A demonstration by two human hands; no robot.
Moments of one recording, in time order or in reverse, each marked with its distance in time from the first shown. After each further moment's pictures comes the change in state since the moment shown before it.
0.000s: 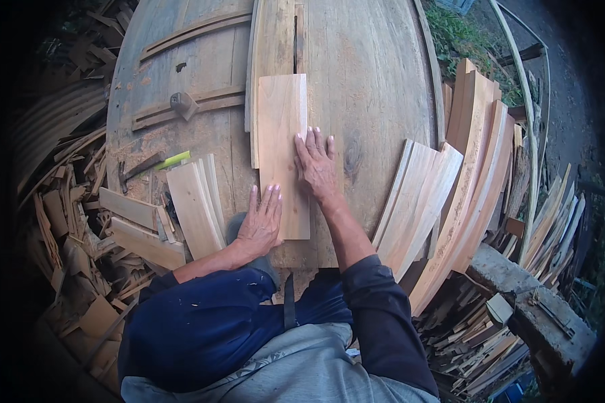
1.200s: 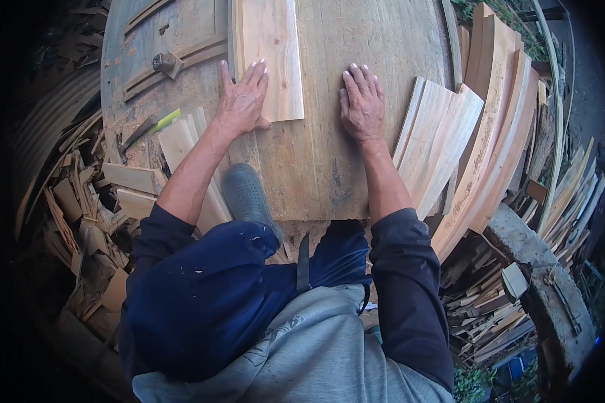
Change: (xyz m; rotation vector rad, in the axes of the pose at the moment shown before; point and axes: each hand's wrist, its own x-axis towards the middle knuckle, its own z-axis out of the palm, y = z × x) left_hand 0.108 -0.098 -0.049 0.022 -0.020 -0.223; right_hand -0.024 0.084 -0.029 -0.084 0.294 0.070
